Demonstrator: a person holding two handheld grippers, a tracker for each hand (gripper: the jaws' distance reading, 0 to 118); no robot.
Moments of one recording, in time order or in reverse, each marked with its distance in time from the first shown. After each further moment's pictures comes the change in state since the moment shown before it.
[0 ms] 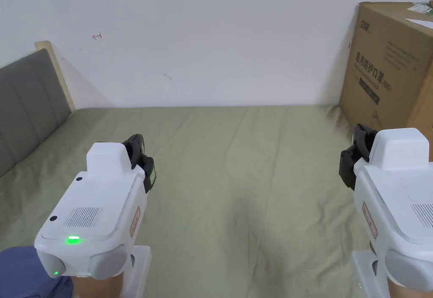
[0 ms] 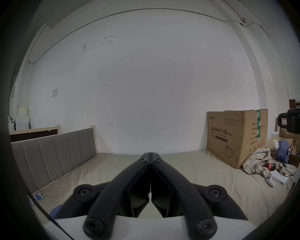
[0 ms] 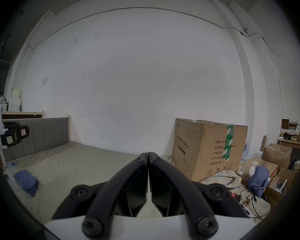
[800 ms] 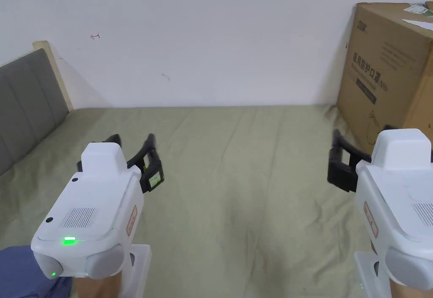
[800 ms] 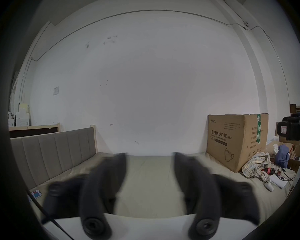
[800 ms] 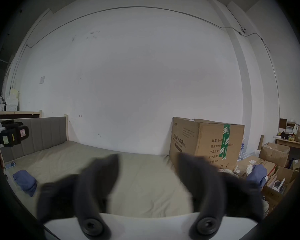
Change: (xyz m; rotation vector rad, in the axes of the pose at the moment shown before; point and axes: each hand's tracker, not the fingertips) left arm -0.001 0.000 0.005 0.015 0.006 0.033; right arm 0.005 -0.001 0.004 -0.018 -0.023 -0.004
